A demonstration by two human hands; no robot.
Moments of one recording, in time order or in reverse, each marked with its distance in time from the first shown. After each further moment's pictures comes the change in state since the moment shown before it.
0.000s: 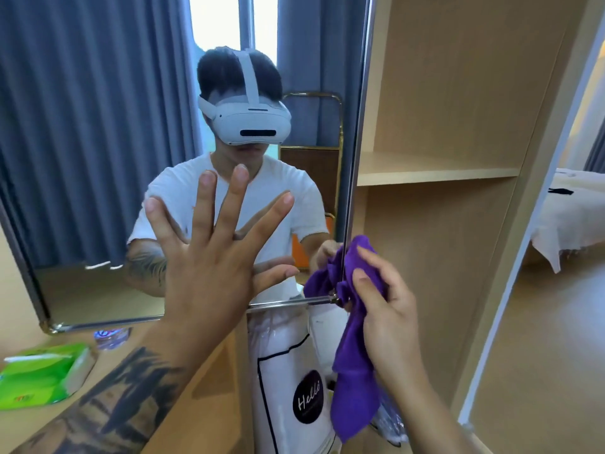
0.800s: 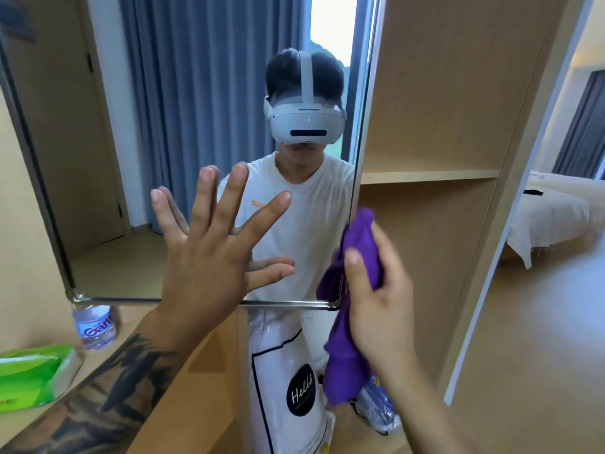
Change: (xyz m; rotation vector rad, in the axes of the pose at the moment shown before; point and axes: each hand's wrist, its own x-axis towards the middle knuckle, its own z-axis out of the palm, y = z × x) left_hand -0.003 -0.013 0.013 -0.166 0.063 0.046; right_hand -0.010 -0.019 0.010 -0.188 0.011 -0.257
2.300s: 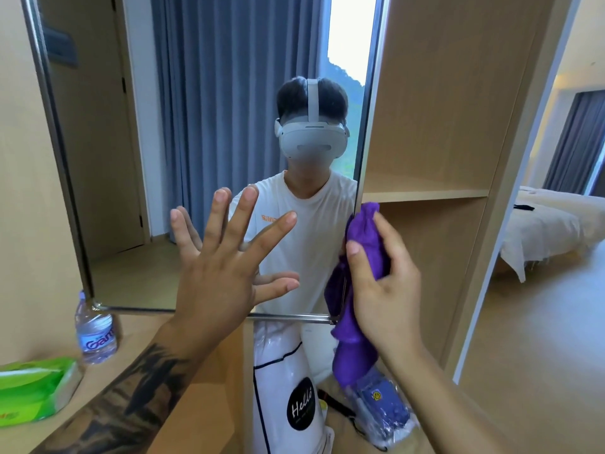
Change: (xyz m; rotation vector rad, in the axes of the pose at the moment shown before) left_hand 0.001 0.000 0.001 -0.061 0.043 -0.010; right_hand 0.026 -0.015 0.002 -0.109 0.051 -0.134
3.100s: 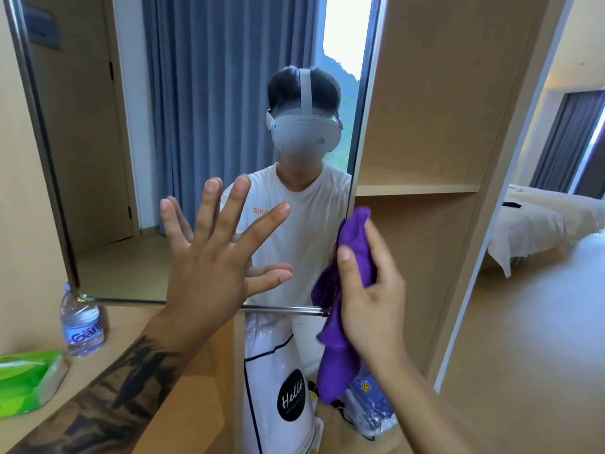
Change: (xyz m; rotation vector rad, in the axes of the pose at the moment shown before) left_hand -0.001 0.002 0.001 -0.022 -0.011 -0.022; right_hand -0.019 0.002 0.000 0.035 -0.022 0.041
